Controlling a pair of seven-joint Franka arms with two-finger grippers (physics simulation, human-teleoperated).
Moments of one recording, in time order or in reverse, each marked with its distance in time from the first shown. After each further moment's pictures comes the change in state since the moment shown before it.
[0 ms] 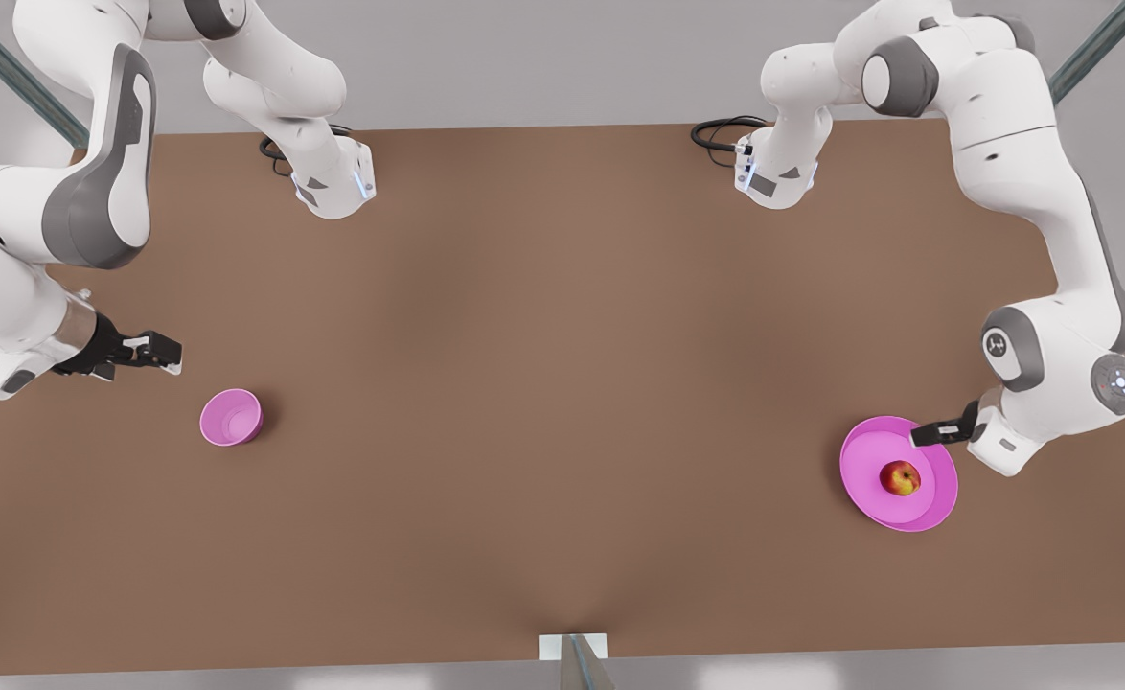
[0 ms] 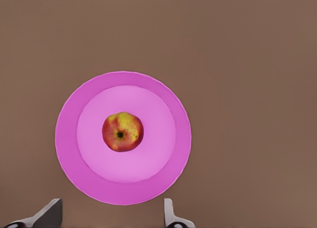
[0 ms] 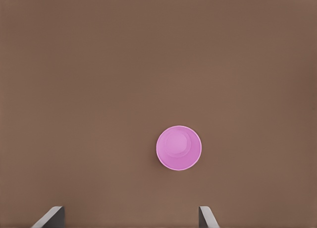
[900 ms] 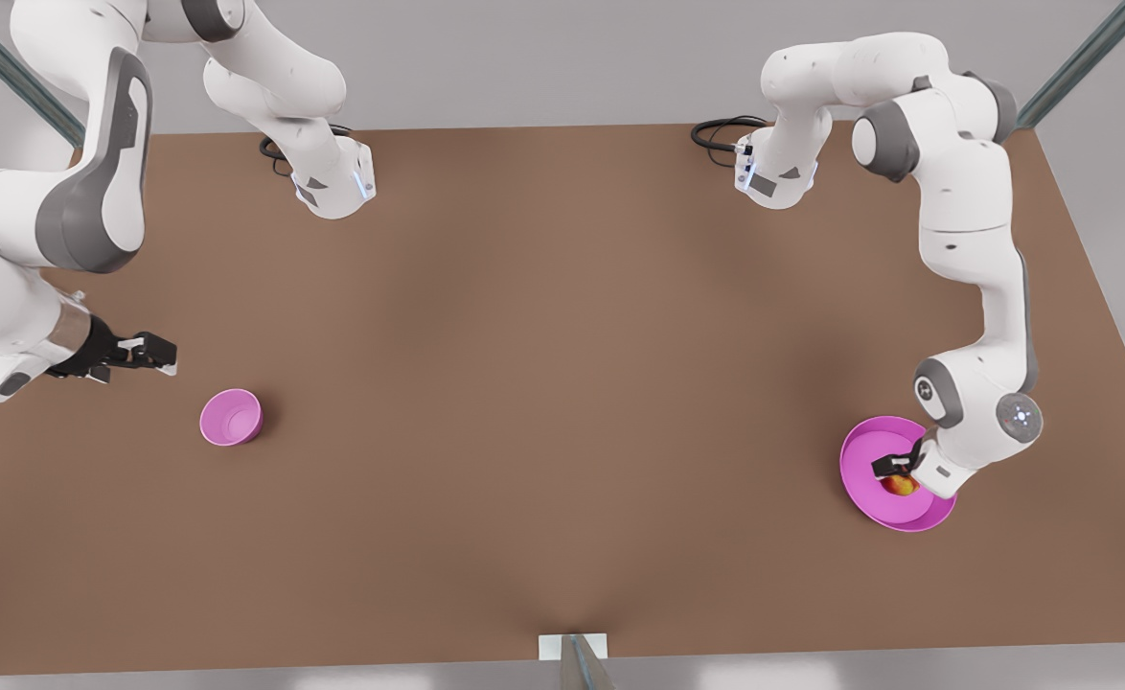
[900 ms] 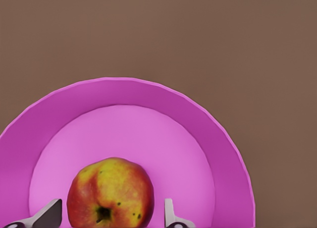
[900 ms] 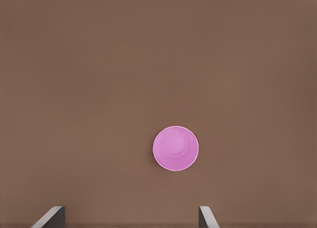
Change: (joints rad) left arm 0.000 0.247 -0.001 -0.048 -0.050 0.387 0.103; right arm -0.013 0.006 0.000 0.000 0.000 0.002 -0.032
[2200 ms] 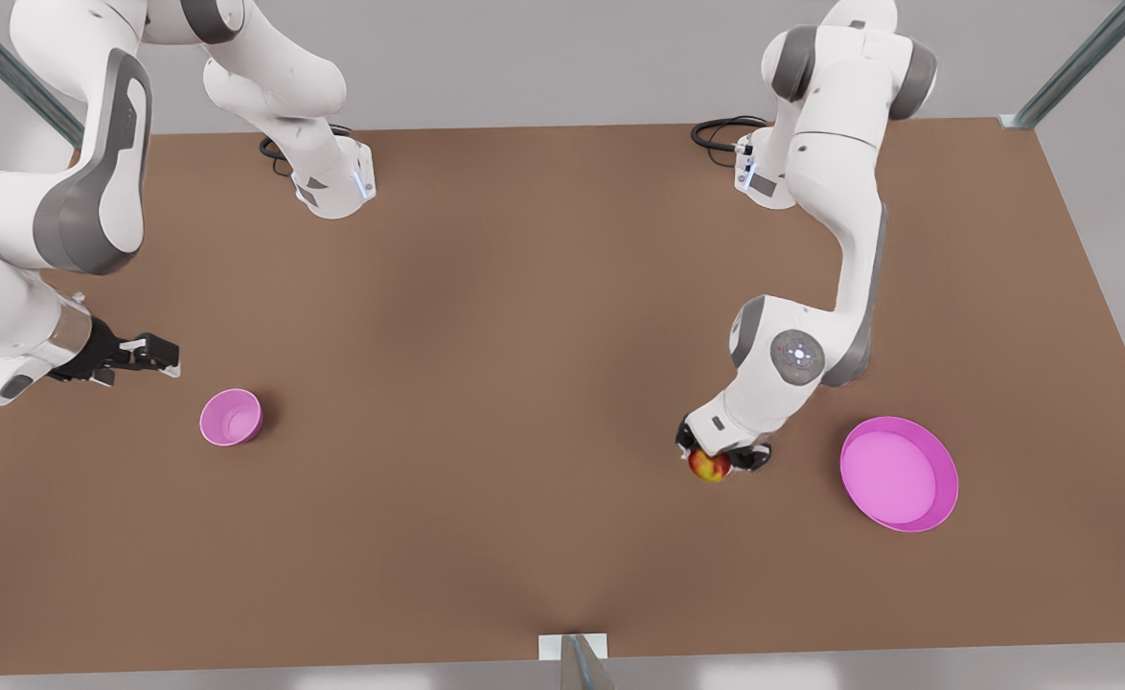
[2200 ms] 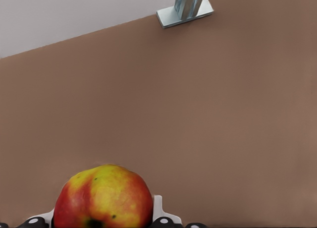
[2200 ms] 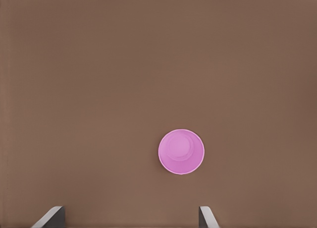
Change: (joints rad) left arm -0.546 -0.200 -0.022 0.071 -0.018 -0.090 -0.149; right arm 0.000 0.008 0.004 0.009 0.029 0.002 -0.014
